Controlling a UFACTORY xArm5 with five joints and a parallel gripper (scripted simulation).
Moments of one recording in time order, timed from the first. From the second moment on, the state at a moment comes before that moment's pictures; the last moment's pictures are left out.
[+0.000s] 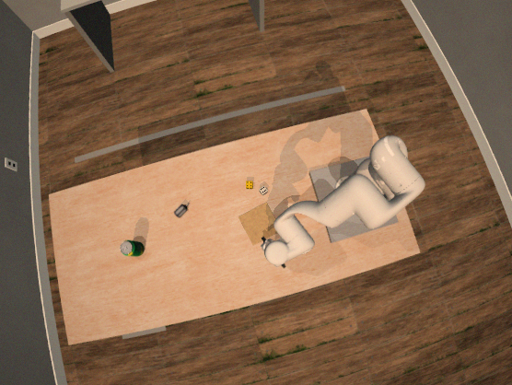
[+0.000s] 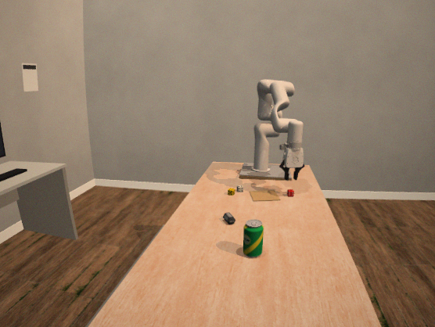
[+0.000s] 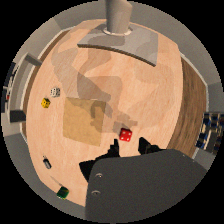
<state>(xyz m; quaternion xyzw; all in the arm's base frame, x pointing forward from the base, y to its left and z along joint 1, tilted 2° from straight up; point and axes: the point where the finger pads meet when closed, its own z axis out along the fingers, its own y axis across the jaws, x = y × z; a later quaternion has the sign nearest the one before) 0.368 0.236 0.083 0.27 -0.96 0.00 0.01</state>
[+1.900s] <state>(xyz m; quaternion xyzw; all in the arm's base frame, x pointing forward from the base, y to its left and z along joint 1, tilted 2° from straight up) 0.367 0.237 0.037 0.27 -0.96 0.00 0.01</state>
